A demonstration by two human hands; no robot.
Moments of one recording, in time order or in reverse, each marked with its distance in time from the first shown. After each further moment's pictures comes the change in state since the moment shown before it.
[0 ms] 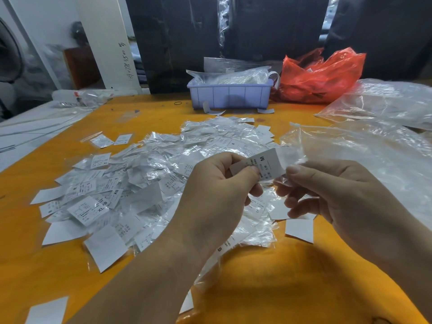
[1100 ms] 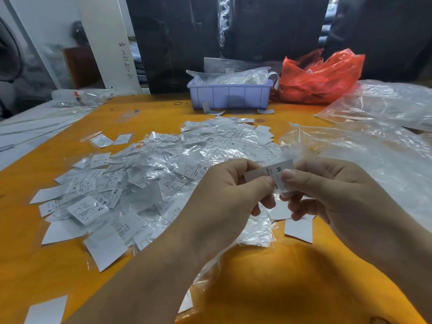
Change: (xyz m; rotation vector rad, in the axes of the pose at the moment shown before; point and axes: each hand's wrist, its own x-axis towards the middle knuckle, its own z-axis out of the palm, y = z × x) left_hand 0.000 0.000 0.001 -0.035 -0.210 -0.027; right_hand 0.000 0.004 -0.002 -0.040 -0.018 -0.011
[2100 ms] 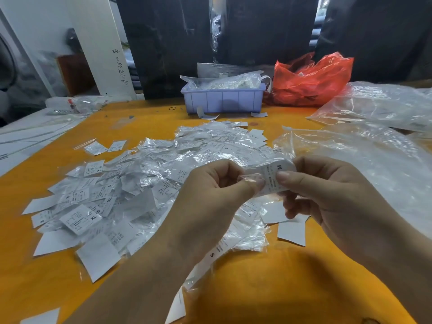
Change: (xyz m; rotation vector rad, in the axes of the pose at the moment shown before) left_hand 0.001 0.000 -0.004 0.002 0.071 0.056; right_hand -0.001 -0.002 -0.001 0.123 0.044 0.005
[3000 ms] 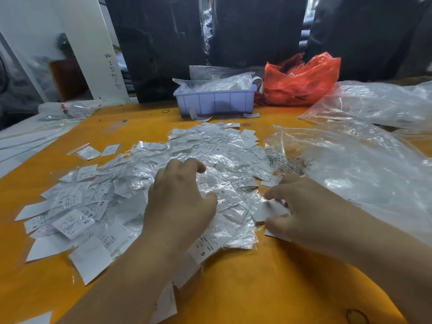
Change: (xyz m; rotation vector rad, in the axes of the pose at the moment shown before) left_hand 0.010 -0.019 -0.013 1.003 0.341 -0.001; right_hand 0.004 0.022 -0.013 -1.168 -0.091 0.017
